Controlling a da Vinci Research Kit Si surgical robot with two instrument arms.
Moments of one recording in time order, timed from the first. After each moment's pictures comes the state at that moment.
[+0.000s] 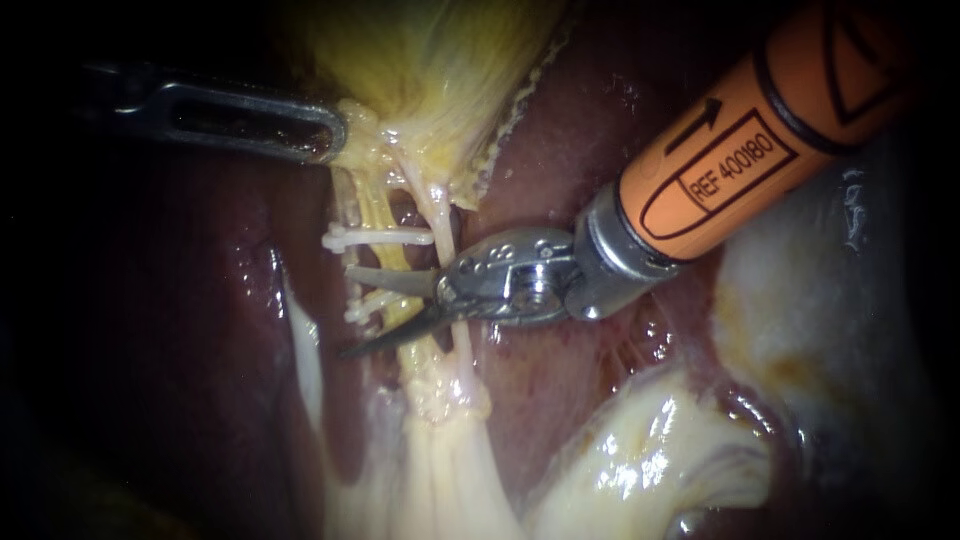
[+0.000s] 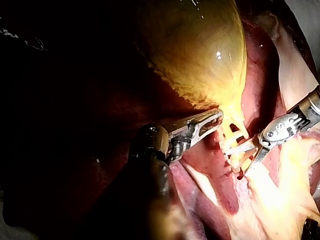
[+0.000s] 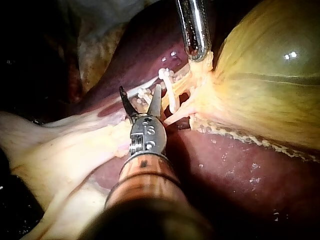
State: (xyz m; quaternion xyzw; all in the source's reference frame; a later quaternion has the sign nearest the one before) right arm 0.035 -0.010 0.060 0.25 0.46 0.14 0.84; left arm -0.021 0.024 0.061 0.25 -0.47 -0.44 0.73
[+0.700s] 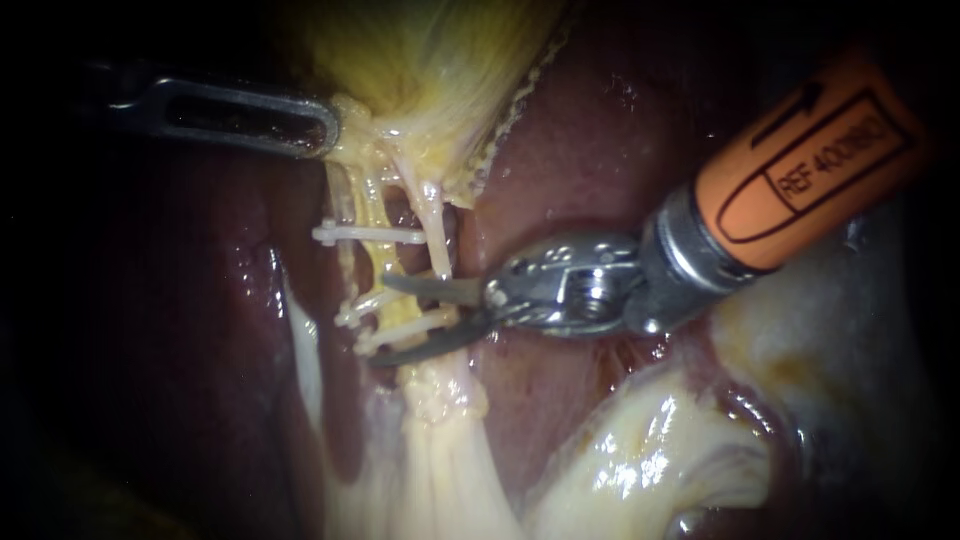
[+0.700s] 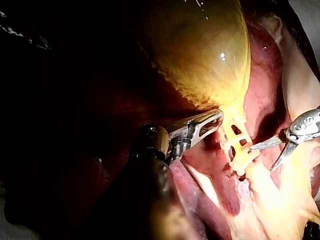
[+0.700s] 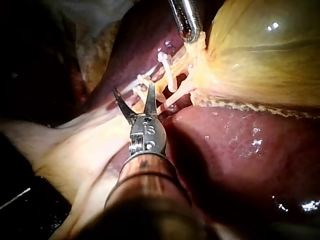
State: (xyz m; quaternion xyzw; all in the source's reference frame) right arm 0.030 -0.009 0.054 0.29 0.44 0.20 0.83; left arm -0.021 0.024 0.062 0.26 -0.47 -0.44 0.72
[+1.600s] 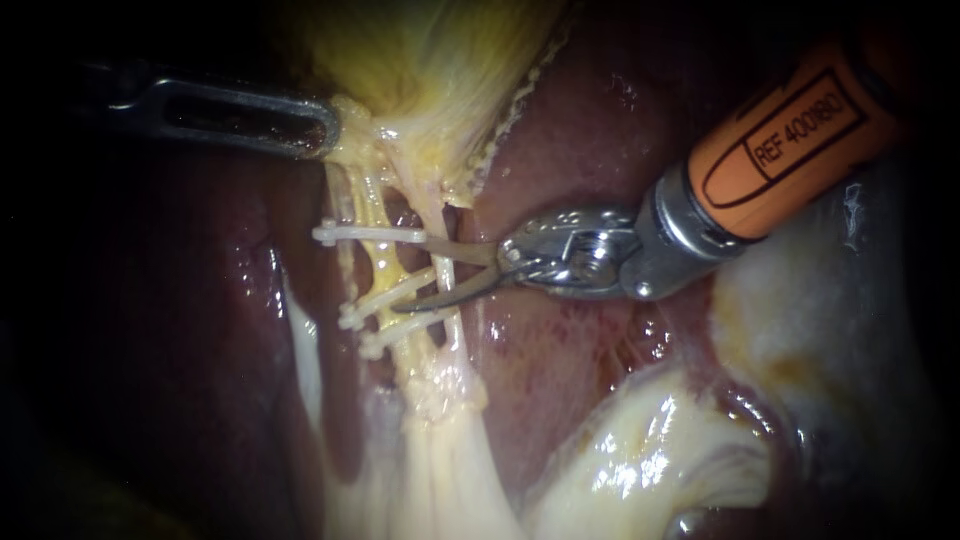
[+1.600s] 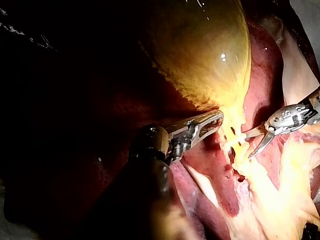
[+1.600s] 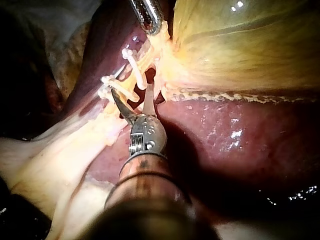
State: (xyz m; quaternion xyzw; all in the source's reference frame) right arm 0.031 -0.007 0.062 0.32 0.42 0.22 0.82; left arm -0.021 0.024 0.062 0.26 -0.47 -0.44 0.72
